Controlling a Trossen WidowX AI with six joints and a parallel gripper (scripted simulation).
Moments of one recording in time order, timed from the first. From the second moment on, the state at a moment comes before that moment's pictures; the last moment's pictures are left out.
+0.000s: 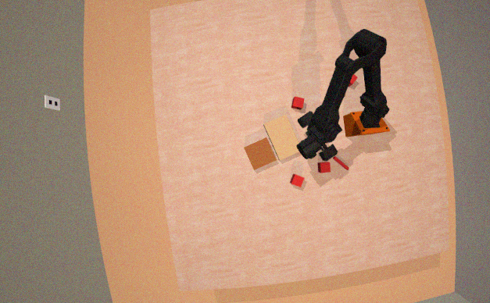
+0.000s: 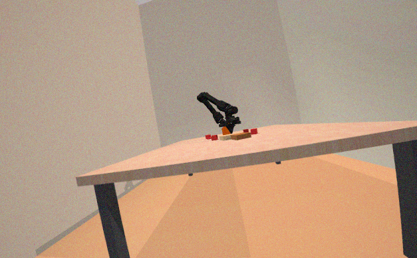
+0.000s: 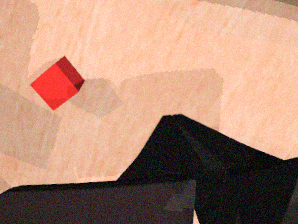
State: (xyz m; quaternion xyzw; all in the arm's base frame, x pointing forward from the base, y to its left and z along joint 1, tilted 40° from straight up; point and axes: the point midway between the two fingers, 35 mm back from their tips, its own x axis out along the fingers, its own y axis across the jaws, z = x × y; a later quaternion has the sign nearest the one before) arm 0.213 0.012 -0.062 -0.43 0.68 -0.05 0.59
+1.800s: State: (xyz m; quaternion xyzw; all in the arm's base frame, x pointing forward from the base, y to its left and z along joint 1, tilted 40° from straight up) arm 0.288 0.110 -0.086 -0.71 0.56 0.38 0.20
